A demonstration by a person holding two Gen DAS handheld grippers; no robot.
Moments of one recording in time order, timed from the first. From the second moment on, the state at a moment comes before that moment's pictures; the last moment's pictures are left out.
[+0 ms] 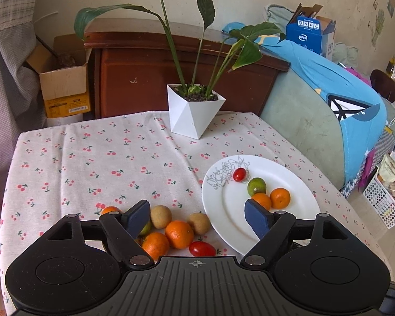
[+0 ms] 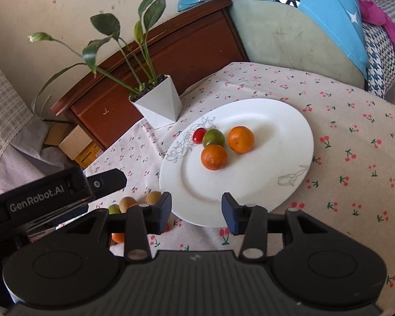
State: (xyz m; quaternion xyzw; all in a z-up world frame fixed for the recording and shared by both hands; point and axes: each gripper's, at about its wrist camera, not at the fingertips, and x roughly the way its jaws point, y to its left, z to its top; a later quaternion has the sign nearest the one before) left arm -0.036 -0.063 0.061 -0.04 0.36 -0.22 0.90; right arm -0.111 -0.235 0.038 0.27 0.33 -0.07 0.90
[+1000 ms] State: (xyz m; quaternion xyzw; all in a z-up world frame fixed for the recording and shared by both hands) left arm -0.051 0.014 0.051 -0.03 0.41 -0.14 0.90; right arm -0.144 -0.193 0.047 0.19 0.37 0.00 0.91
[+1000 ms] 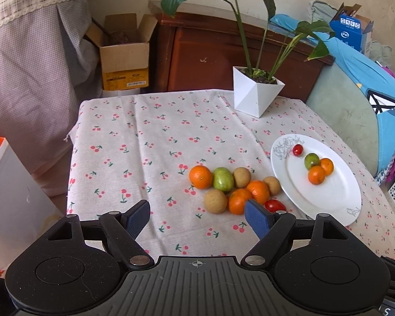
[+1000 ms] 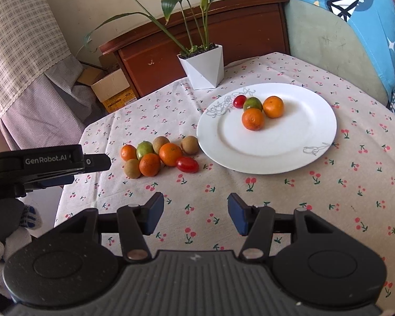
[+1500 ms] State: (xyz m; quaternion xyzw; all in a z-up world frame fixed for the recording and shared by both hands) left arm -0.046 0.031 0.028 -0.03 0.41 -0.12 0.90; right arm -0.121 -0.189 0.027 0.22 0.37 0.00 0.90
